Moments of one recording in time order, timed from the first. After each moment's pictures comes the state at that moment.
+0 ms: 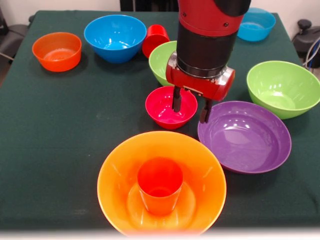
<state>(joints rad) 0.01 -0.20 -0.36 1.04 0.45 0.77 1.86</state>
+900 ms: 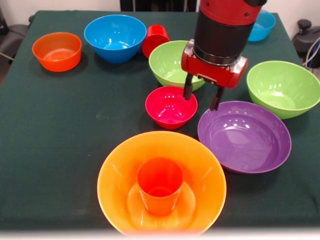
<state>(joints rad) 0.08 -0.24 -0.39 1.16 0.45 0.70 1.87</state>
